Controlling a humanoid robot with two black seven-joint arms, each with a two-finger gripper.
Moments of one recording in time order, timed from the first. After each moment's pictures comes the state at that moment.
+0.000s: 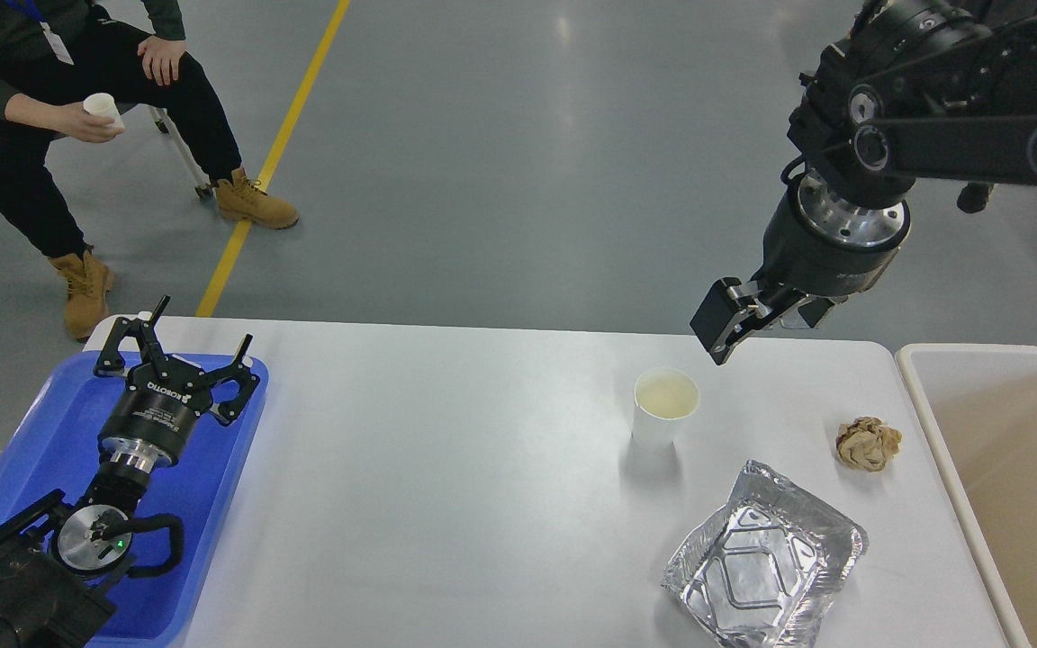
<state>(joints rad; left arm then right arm) -0.48 0.35 -0.88 -0.46 -0.14 -0.78 -0.40 2.29 -0.20 -1.14 1.32 -0.43 0.75 0.14</state>
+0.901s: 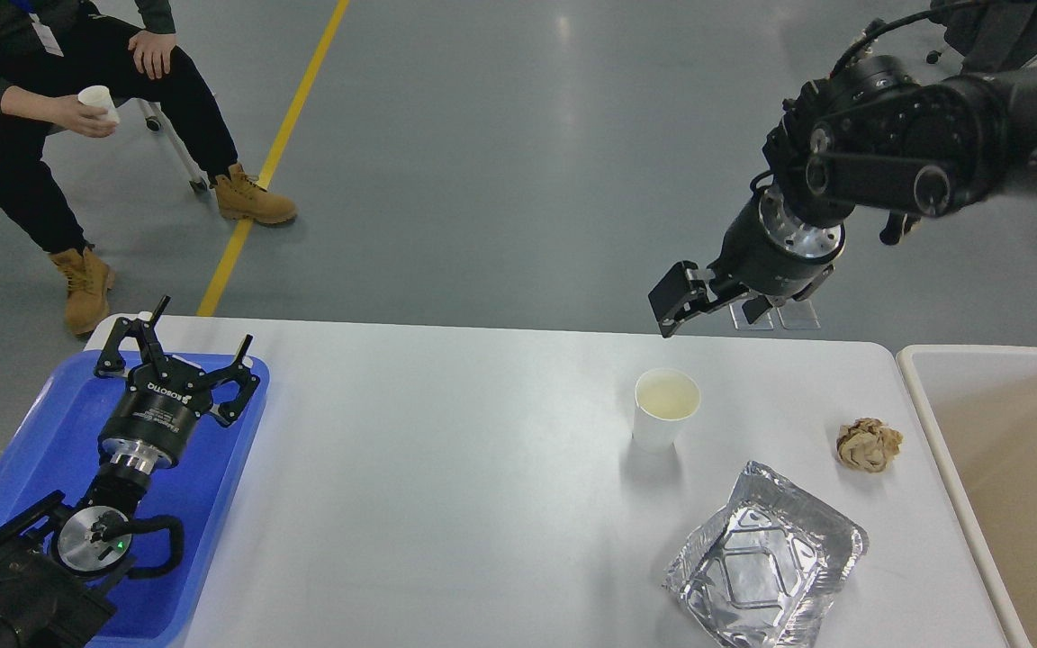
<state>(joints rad) -0.48 0.35 -0.88 -0.46 -0.14 -0.78 -0.40 1.97 -0.12 -1.13 1.01 -0.31 0.57 0.18</state>
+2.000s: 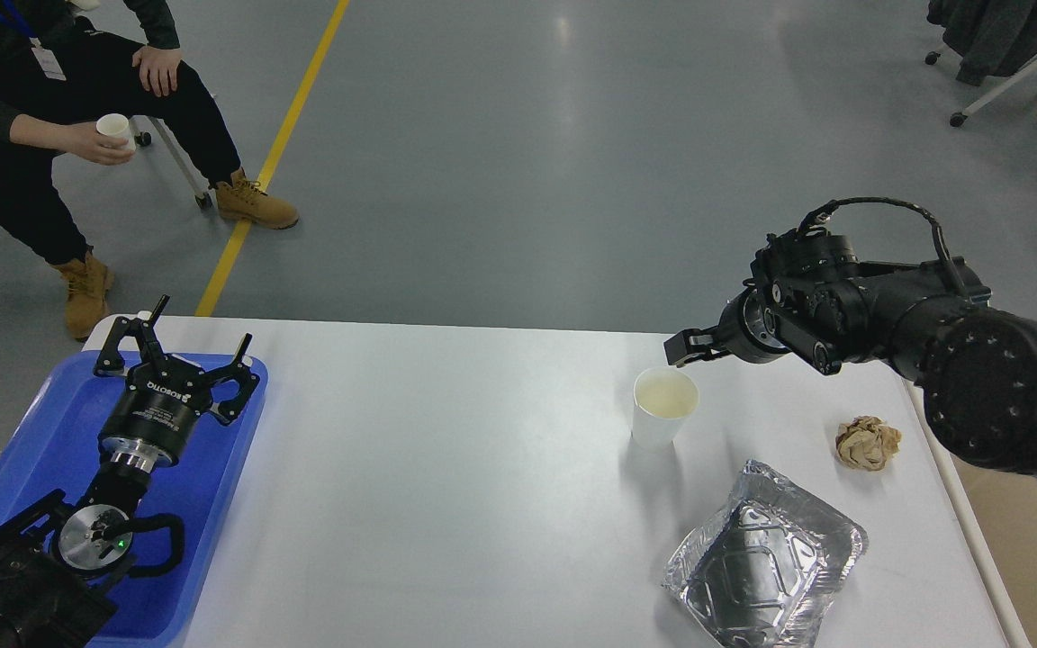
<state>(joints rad) -0.48 0.35 -0.89 -0.46 -0.14 -0.78 -0.40 1.39 0.00 -1.13 0.39 -0.37 0.47 0.16</state>
